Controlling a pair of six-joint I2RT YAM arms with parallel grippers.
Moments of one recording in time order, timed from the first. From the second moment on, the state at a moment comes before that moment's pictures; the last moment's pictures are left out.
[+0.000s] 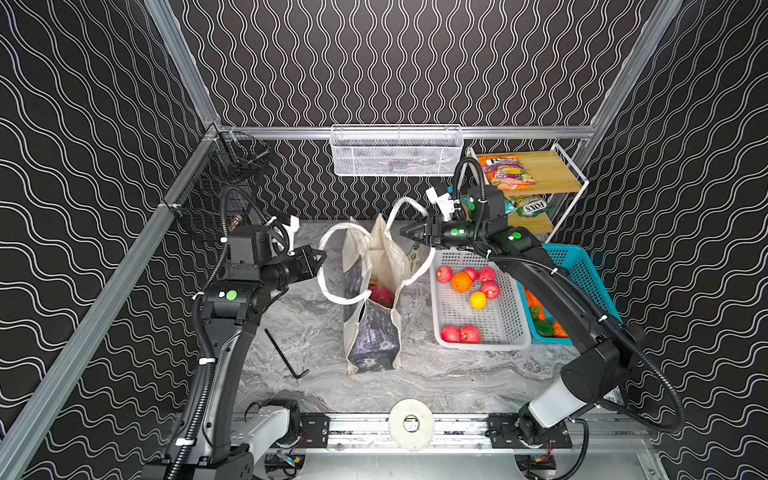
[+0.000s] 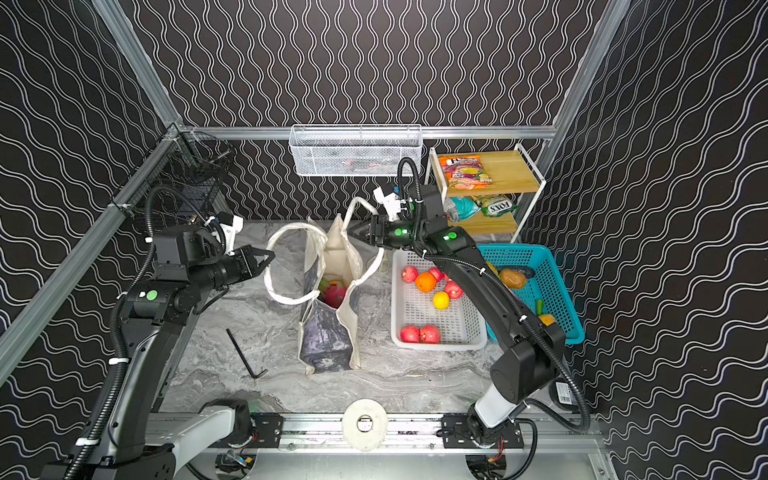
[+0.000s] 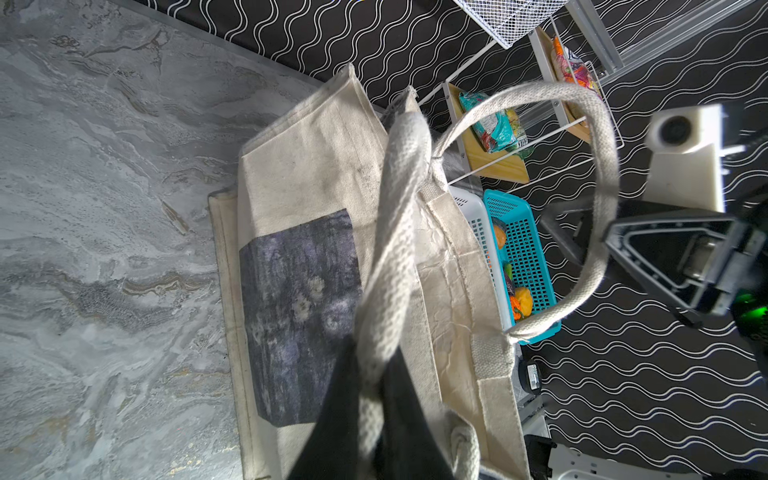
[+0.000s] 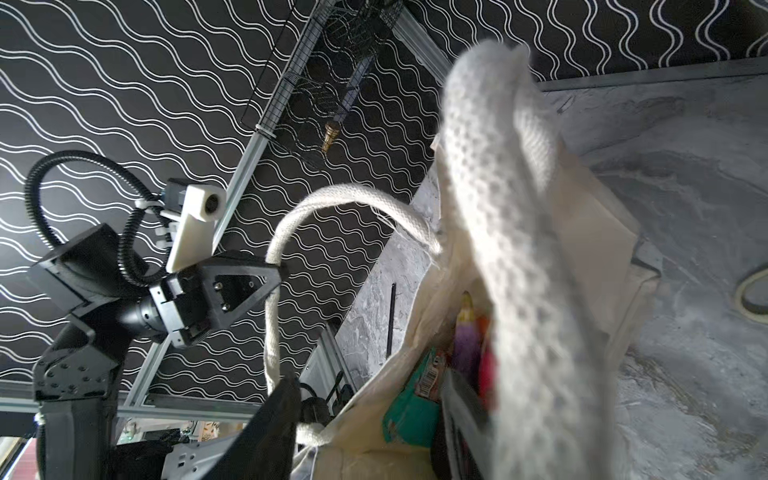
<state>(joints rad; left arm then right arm) -0.06 1.07 1.34 -0.81 0.47 -0.41 0.49 1.62 1.68 -0.44 -0.78 0.61</state>
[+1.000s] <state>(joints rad) -0.06 1.07 1.37 -0.84 0.46 -0.41 0.37 1.59 1.73 -0.39 -0.84 0.70</state>
